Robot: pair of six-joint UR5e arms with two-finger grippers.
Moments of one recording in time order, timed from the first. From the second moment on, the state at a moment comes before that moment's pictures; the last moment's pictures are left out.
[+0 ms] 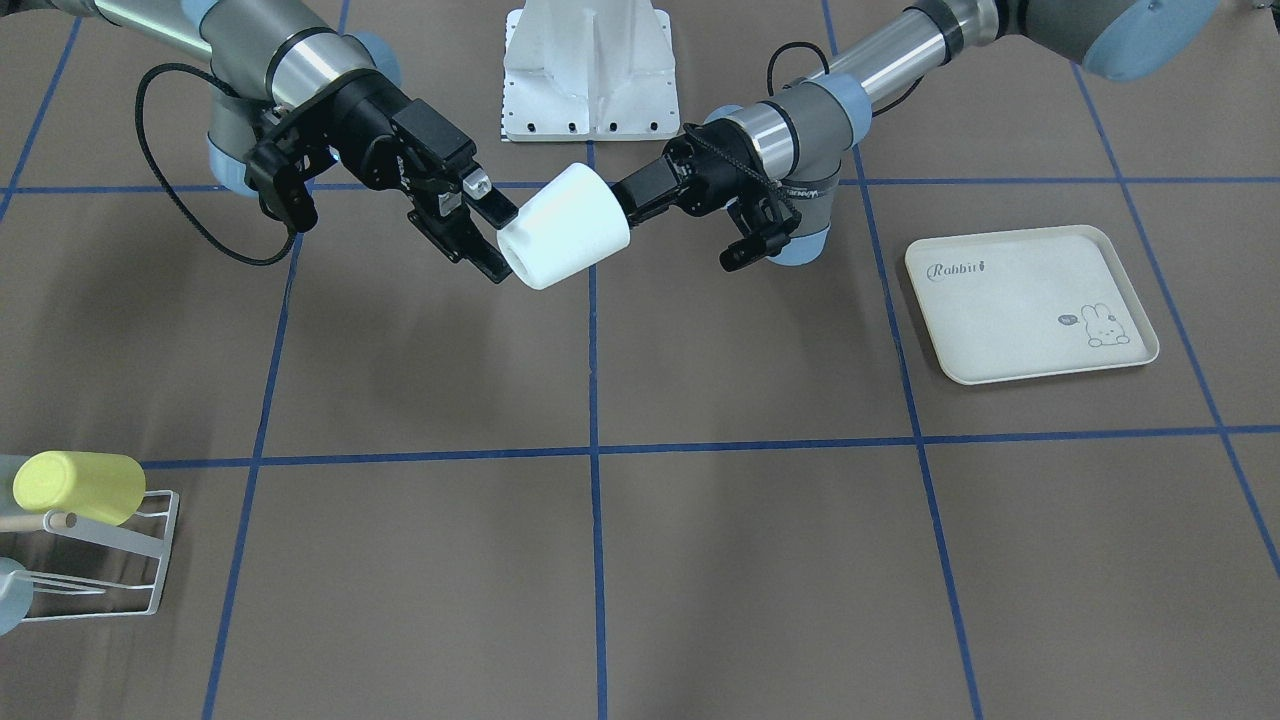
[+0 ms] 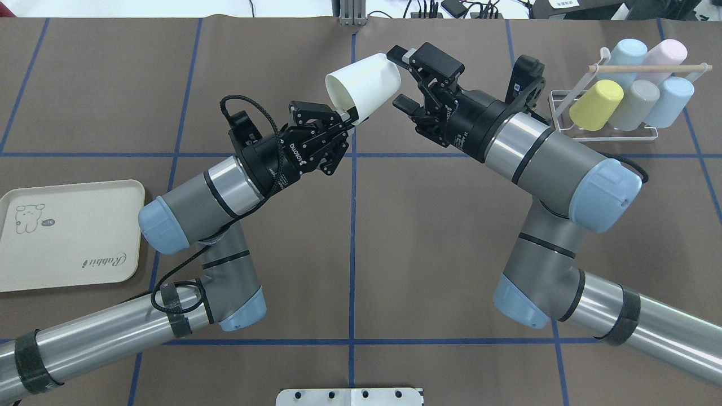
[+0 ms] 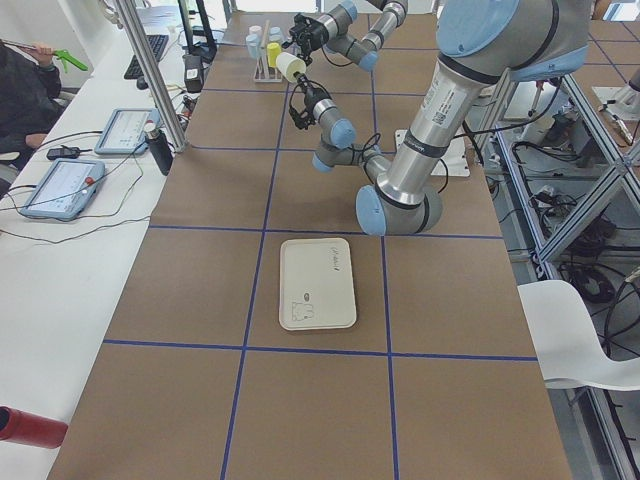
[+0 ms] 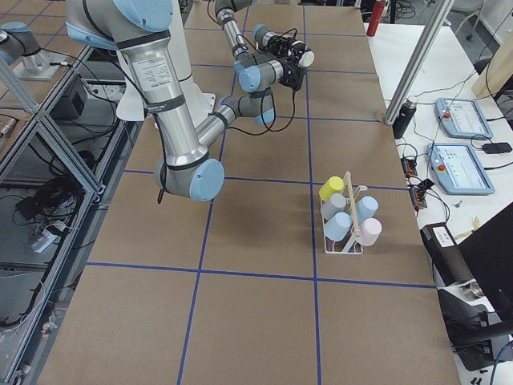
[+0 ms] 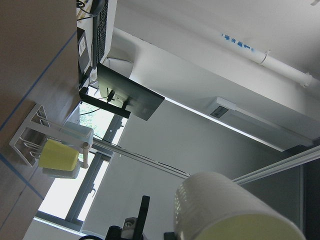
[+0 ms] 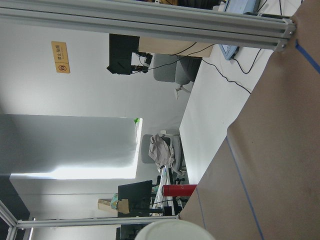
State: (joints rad) left arm -0.47 -2.27 -1.29 -3.52 -1.34 -2.27; right arm 0.57 -1.12 1.72 -0.22 1.33 1.98
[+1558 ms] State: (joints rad) left arm -0.42 -2.31 -1.28 -3.51 -1.28 -2.27; right arm 0.57 -1.12 1.72 -0.22 1.33 1.98
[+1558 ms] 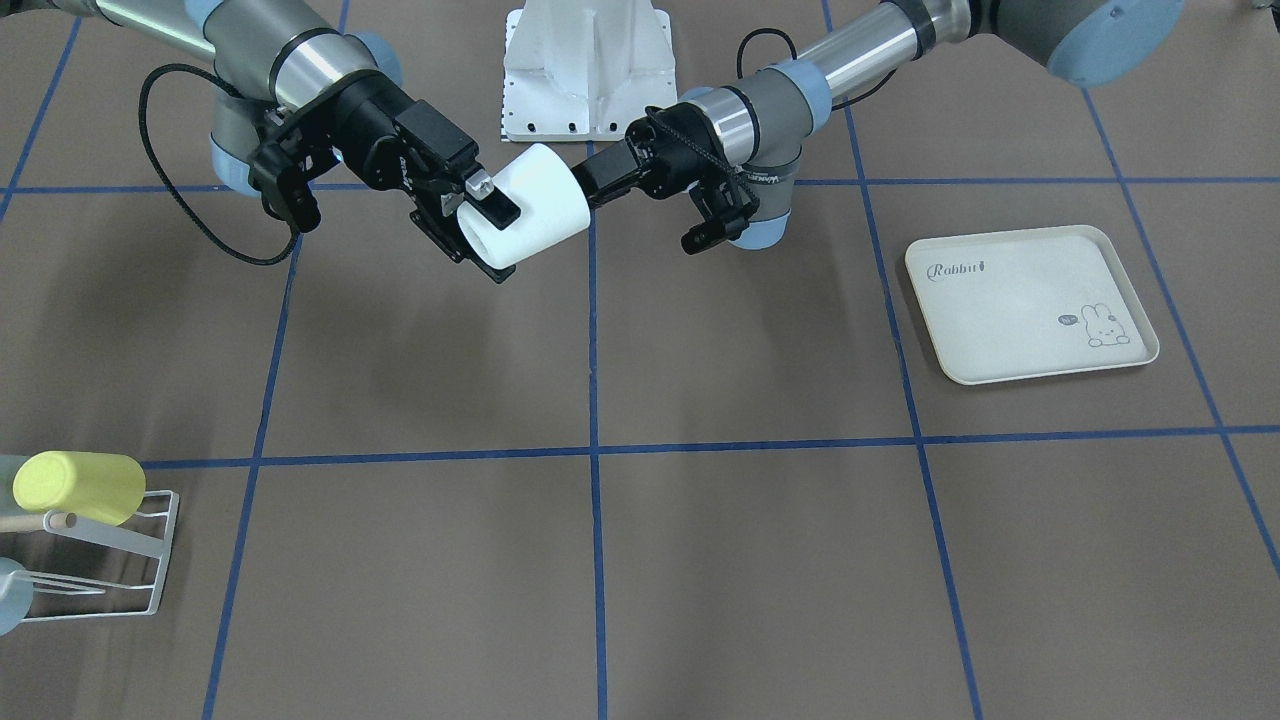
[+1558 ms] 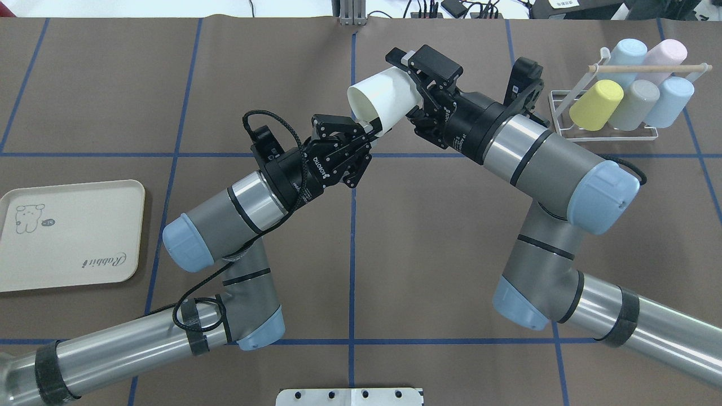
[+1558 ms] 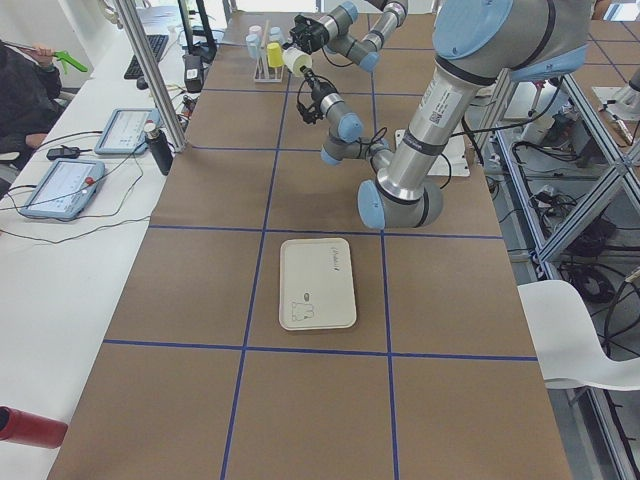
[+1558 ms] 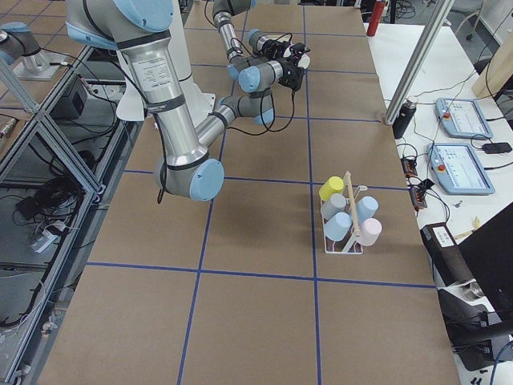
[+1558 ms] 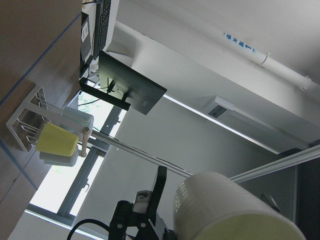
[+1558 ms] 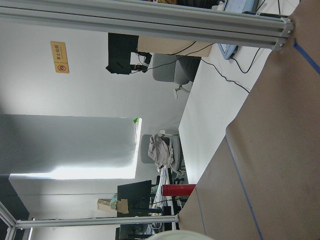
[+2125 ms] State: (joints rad) left arm -0.42 -2.31 -1.27 -3.51 -1.27 -2.27; right arm 0.57 -1.12 1.72 -0.22 1.33 1.98
